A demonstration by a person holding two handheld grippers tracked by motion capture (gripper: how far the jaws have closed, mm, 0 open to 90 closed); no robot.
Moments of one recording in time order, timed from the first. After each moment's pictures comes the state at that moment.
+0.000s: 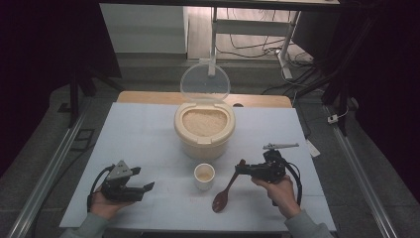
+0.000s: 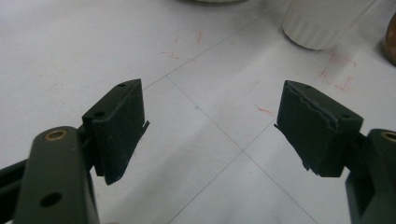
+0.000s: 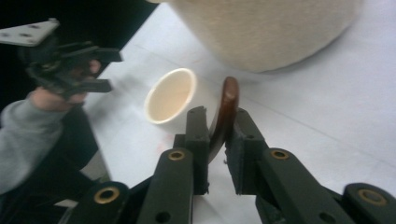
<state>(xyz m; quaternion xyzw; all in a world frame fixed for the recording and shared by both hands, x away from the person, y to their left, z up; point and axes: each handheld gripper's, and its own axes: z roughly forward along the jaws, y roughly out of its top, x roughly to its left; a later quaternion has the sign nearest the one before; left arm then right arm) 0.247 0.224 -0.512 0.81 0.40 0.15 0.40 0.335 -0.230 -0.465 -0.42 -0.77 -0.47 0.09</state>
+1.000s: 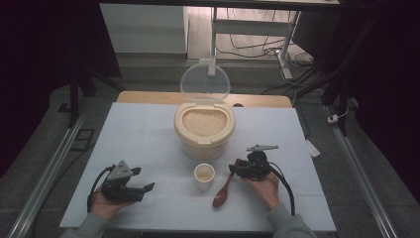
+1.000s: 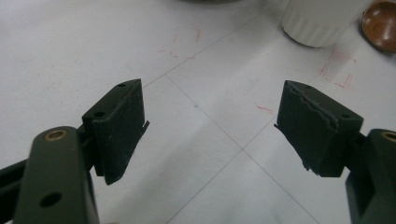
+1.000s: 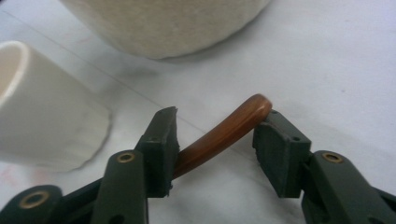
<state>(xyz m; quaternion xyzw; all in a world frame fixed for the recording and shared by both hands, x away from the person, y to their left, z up) 0.247 0.223 -0.512 0.81 0.40 0.15 0.40 0.364 -0.203 -0.521 -0.44 -0.80 -0.40 -0.06</state>
